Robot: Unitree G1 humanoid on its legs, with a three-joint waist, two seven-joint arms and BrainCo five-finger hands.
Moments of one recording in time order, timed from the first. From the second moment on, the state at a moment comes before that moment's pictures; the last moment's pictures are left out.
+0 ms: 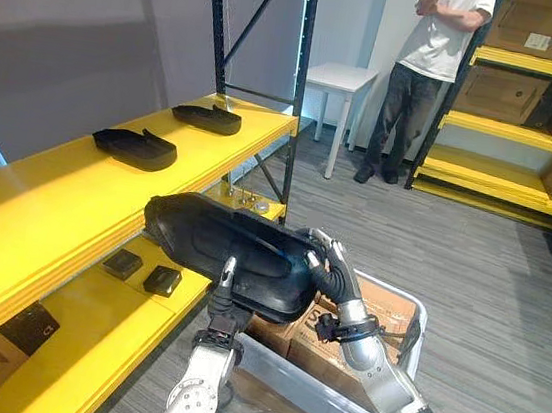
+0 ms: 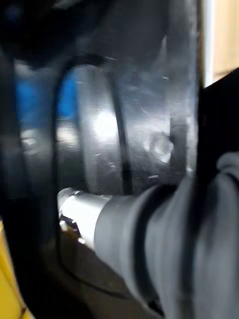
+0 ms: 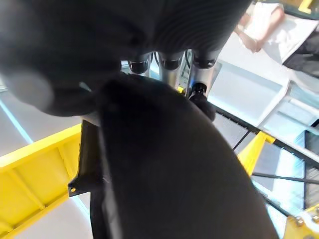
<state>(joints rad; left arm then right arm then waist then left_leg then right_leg) -0.14 0.06 -0.30 0.09 -1.44 -0.22 0.11 -0.38 -0.27 0.46 0.17 -0.32 -0.34 -0.37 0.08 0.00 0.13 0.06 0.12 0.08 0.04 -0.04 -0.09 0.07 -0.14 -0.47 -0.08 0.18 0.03</state>
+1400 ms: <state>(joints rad) -0.06 0.15 -0.13 0.12 -0.19 -0.09 0.26 0.05 -0.25 0.16 0.08 0.13 -0.37 -0.14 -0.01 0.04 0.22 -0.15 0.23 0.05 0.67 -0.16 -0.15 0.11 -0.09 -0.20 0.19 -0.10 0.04</state>
